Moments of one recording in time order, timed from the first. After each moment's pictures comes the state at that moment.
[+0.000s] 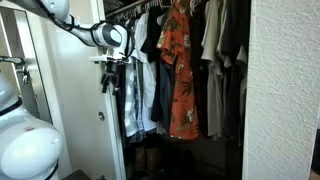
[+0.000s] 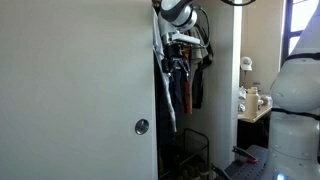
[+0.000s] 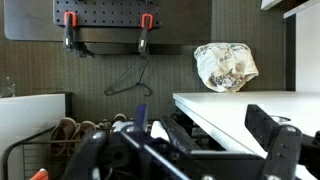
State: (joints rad) arm 0.12 -0.35 0.17 -2.19 0.18 1.57 0.23
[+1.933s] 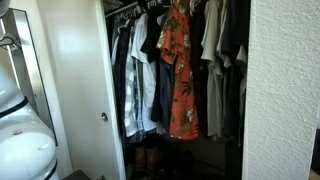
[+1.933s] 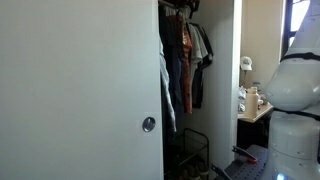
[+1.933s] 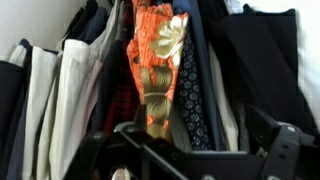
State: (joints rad) arm -0.05 -0.28 -0.02 -1.37 -0.10 1.66 0.18
